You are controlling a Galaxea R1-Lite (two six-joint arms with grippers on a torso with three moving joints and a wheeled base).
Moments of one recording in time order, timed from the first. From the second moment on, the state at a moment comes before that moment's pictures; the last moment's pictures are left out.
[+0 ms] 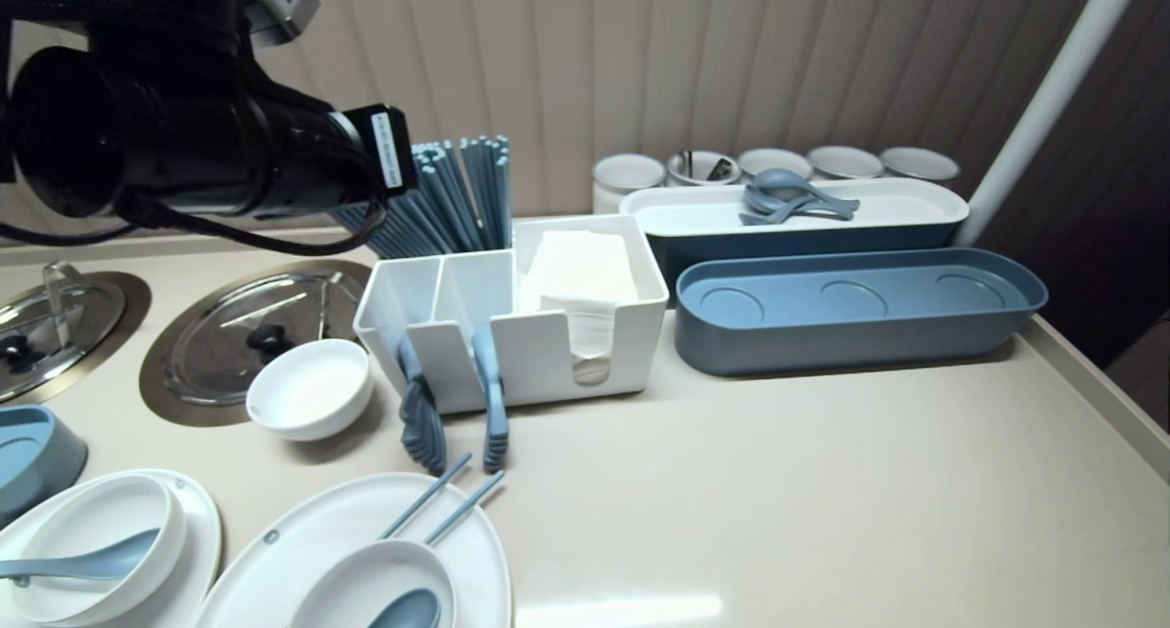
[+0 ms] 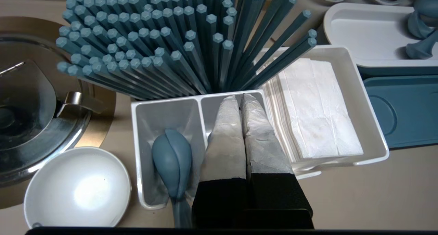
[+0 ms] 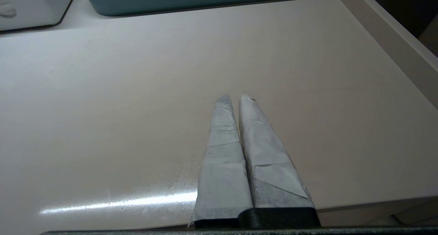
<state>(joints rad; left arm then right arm) -0.53 1.60 -1.56 0.27 0.32 -0.29 0.00 0.00 0.00 0.00 -0.02 0.02</state>
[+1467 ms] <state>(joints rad) -0.58 1.70 -1.49 0.03 0.49 -0.30 0.00 0.00 0.00 0.00 -0.02 0.02</state>
